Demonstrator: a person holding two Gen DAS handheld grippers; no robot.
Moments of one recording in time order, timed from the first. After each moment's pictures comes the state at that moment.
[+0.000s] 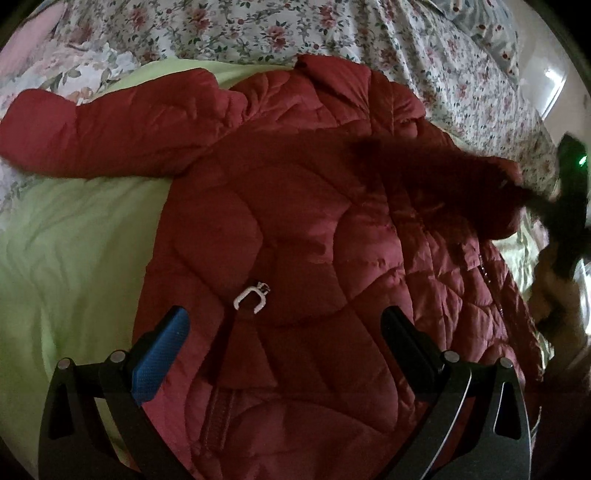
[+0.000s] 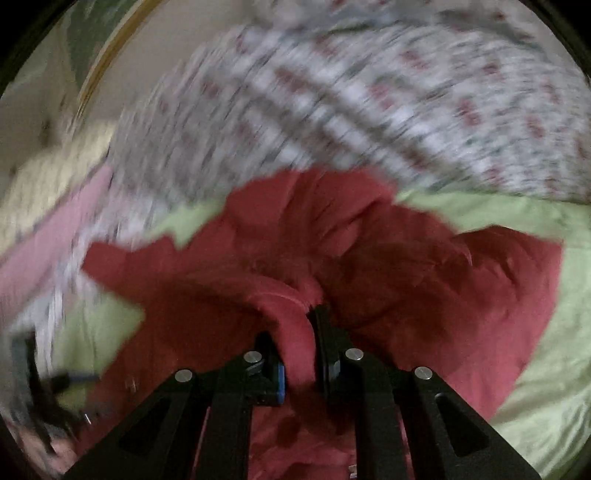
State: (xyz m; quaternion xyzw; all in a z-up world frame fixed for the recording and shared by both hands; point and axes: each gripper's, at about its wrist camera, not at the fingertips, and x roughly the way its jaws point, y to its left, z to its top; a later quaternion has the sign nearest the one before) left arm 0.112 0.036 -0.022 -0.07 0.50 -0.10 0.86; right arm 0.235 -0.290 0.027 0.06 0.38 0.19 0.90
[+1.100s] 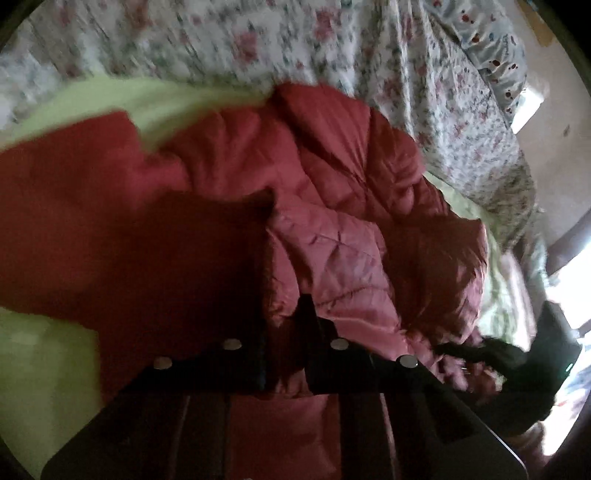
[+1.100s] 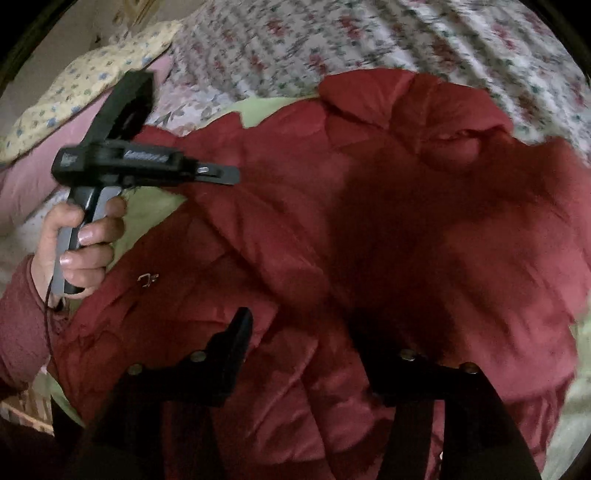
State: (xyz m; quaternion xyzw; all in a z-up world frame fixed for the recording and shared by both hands) left arm 0.260 0.028 -0.021 -0.11 0.48 -0.18 0.85; right arm 0.212 -0.234 -0.017 -0.01 0.45 0.30 0.84
